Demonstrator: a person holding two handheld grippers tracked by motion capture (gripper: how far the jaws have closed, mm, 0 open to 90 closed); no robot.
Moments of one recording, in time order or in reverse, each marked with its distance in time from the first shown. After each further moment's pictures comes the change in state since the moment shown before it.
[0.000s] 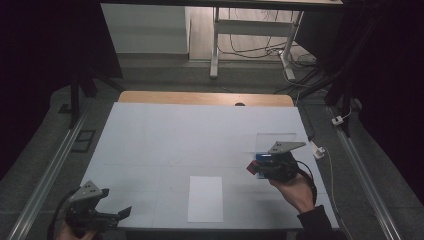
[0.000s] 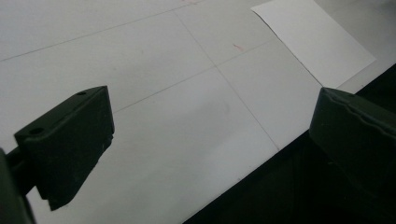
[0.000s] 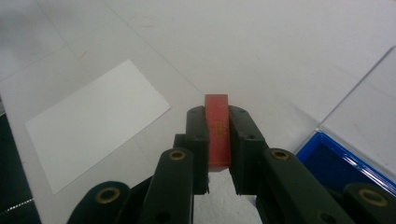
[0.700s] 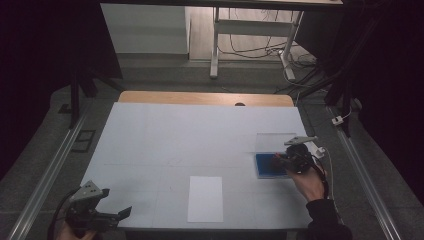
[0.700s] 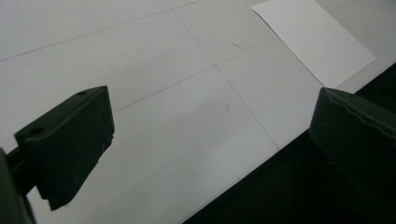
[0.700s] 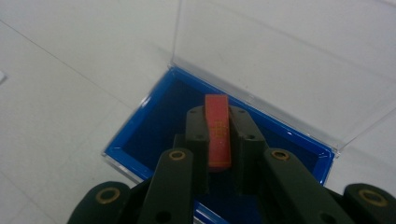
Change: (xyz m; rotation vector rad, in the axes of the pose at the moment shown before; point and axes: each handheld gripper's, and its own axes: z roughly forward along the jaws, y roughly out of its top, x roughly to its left) left arm 0.000 0.000 0.001 0.006 -0.001 0.002; right arm -0.072 -0.033 0.004 0.121 -0.273 0.132
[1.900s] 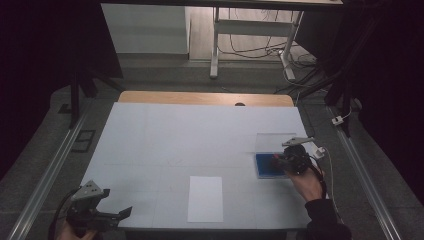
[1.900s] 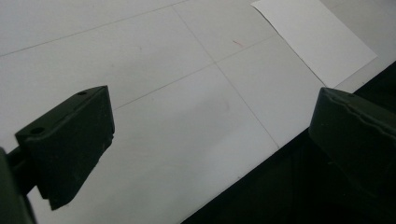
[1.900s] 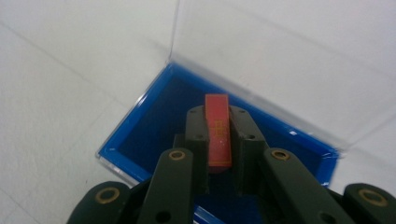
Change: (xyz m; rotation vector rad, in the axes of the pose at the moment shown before) left arm 0.000 0.001 0.001 0.013 -0.004 -0.004; right arm 0.004 0.000 0.003 -0.001 -0.026 -0.008
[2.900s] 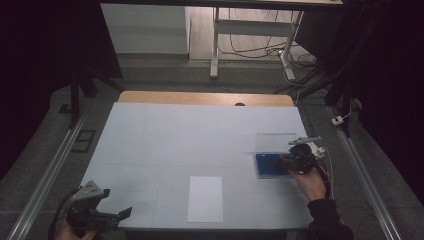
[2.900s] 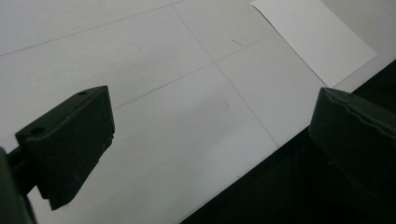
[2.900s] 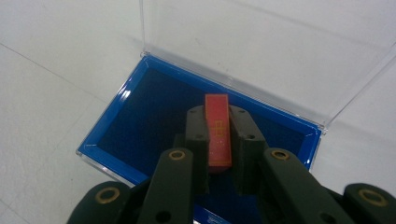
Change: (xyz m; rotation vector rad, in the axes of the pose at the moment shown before) left arm 0.000 0.000 0.000 0.003 0.000 0.001; right arm -0.017 -0.008 0.001 0.021 0.010 0.101
